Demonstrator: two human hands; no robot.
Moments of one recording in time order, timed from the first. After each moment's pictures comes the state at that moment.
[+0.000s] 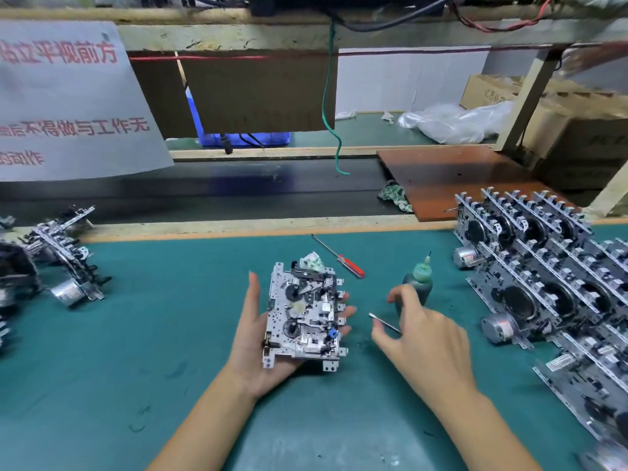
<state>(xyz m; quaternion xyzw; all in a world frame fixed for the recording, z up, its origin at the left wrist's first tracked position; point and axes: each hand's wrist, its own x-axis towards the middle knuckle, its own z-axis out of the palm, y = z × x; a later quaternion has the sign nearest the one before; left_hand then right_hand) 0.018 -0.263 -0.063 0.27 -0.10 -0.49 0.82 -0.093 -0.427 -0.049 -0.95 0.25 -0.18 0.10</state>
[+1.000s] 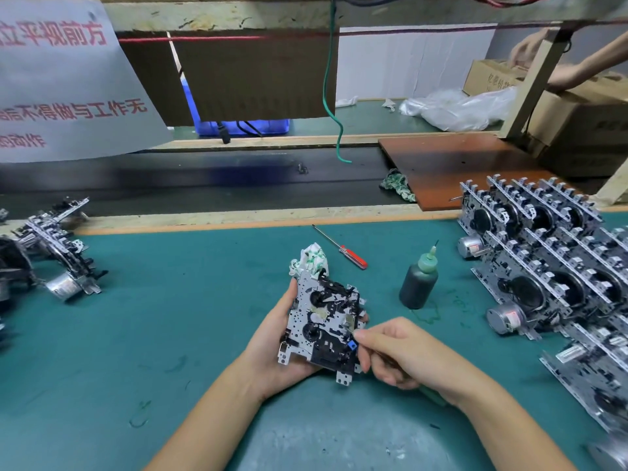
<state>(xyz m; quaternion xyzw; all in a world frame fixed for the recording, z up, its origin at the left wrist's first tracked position) 0.019 -0.273 -0.078 0.34 0.01 -0.56 0.75 -0.093 -0.426 -0.038 -0.75 0.13 0.16 0.63</state>
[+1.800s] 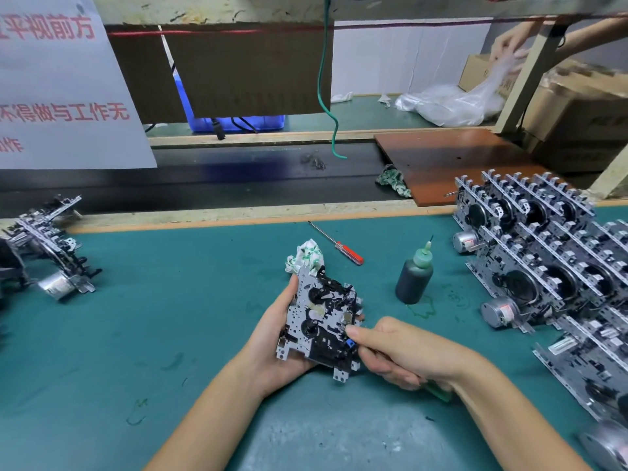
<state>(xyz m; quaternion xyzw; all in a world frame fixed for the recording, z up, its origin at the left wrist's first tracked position) 0.018 -0.274 -0.075 0.39 0.01 -0.54 0.74 -0.089 -0.432 -0.038 -0.76 0.12 0.23 0.59</state>
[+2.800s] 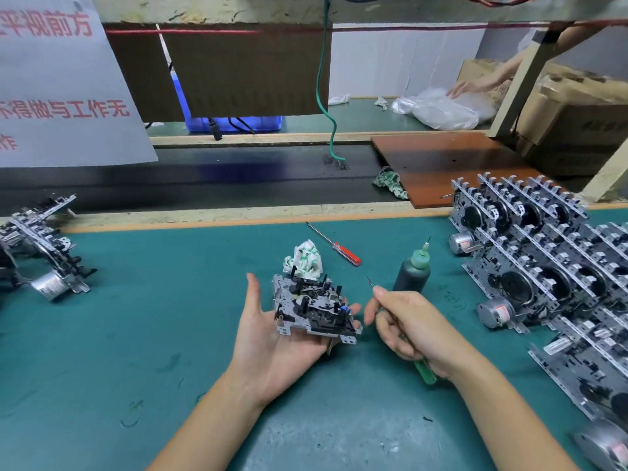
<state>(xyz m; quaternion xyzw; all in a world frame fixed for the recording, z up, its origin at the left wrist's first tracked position) 0.005 -0.272 -0.062 0.21 0.08 -0.47 0.85 -0.082 -0.447 -0.052 -0.71 0.17 0.02 0.69</state>
